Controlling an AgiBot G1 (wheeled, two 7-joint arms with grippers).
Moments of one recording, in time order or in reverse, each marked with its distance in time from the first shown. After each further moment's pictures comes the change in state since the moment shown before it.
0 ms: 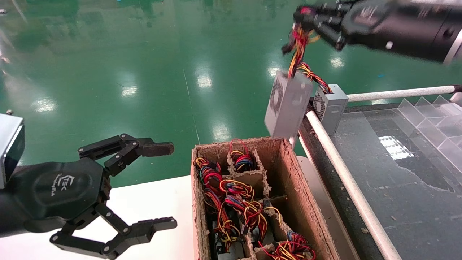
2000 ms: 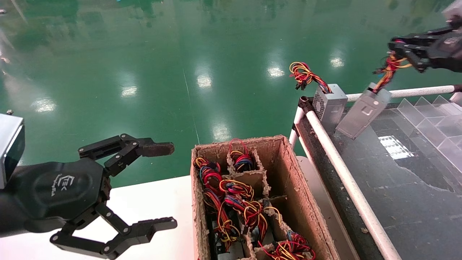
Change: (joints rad) left arm 0.000 0.000 0.000 0.000 0.000 0.000 0.000; right arm 0.179 0.077 -0.060 -0.454 -0.202 0.147 -0.260
